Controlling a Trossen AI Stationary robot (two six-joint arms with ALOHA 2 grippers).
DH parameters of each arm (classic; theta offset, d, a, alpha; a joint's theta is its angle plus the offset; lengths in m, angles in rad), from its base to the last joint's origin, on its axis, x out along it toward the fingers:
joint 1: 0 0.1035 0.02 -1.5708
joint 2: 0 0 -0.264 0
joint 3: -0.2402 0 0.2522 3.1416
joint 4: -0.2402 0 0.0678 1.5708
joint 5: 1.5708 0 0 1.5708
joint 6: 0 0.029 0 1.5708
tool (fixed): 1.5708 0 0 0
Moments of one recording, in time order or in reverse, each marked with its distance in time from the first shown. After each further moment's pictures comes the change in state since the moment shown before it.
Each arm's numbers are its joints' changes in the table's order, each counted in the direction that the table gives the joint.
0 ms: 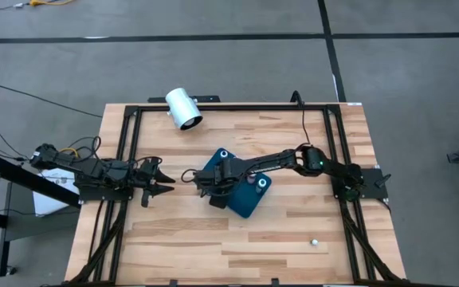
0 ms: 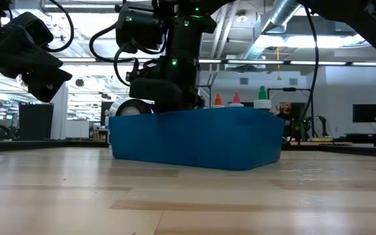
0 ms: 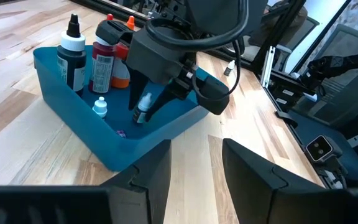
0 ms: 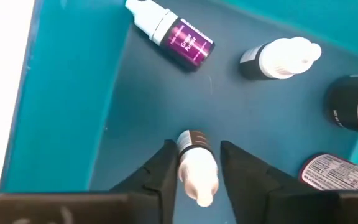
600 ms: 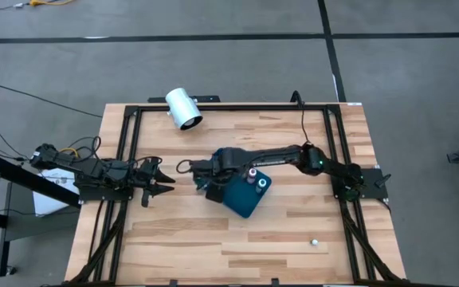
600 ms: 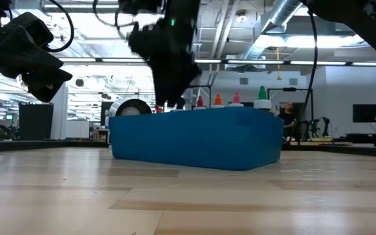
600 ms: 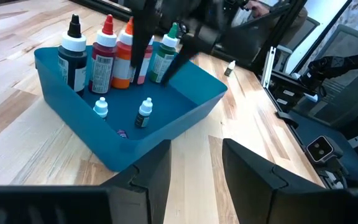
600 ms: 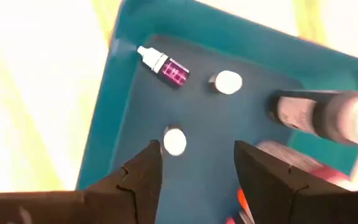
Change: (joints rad) left arm 0.000 0.000 0.000 0.000 -0.003 0.000; right arm -0.011 0.001 -0.260 -0.226 -0.004 -0.007
